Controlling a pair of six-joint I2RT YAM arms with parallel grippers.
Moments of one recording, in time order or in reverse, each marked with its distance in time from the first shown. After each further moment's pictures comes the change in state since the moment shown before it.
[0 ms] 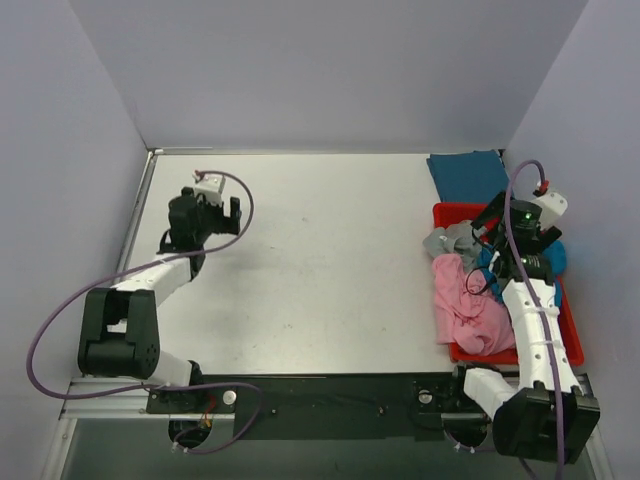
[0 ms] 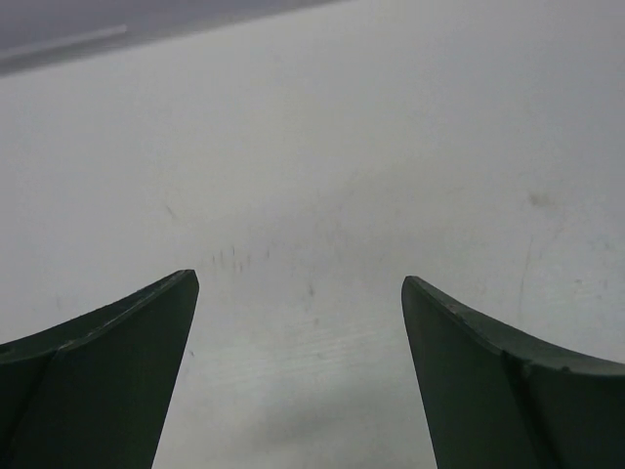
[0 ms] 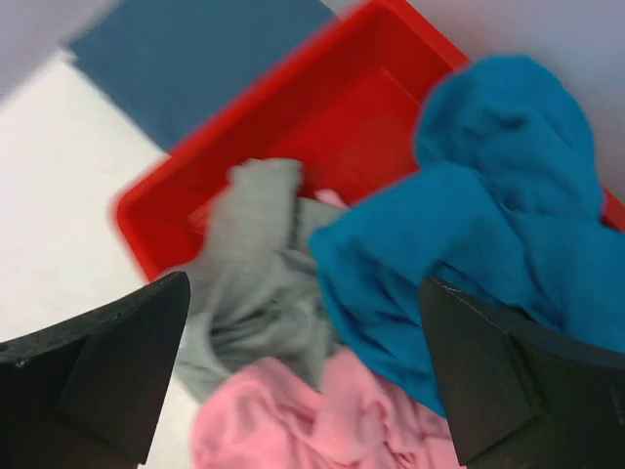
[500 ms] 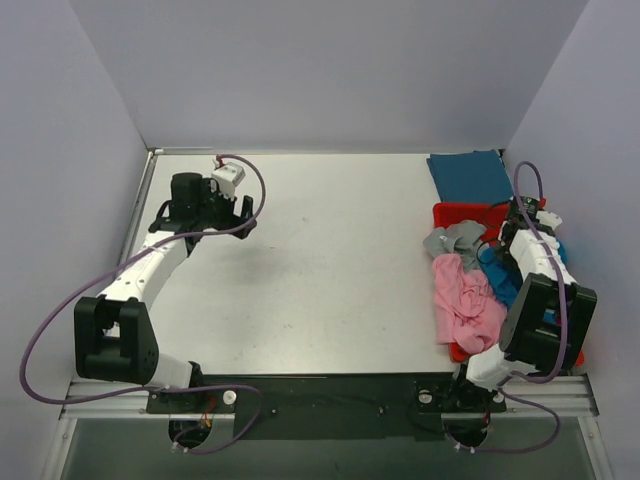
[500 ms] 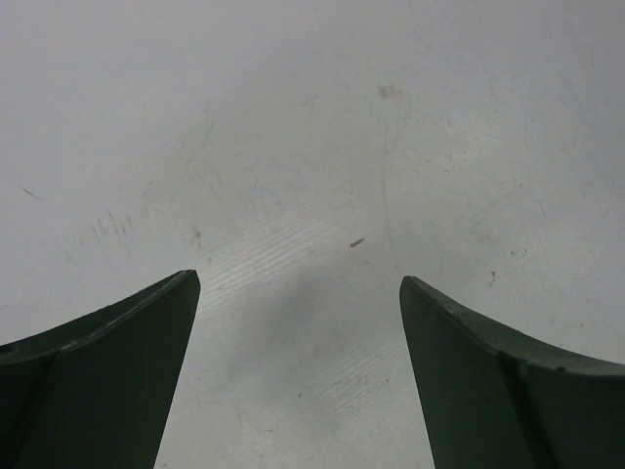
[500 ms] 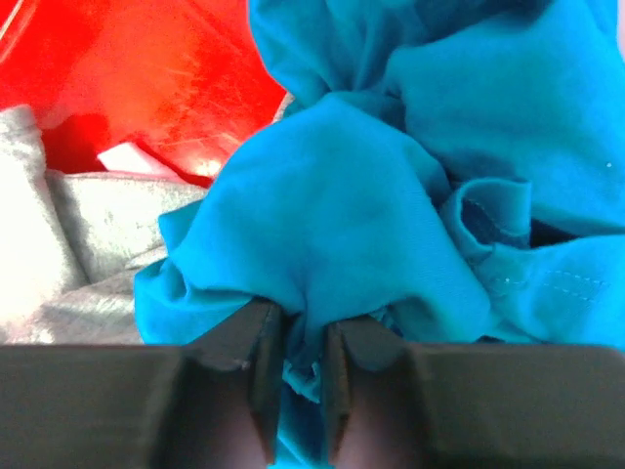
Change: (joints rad) left arm -0.040 -0.032 0.399 -0.684 0.267 0.110; right arm -0.198 0.505 0.114 -0.224 0.047 0.052
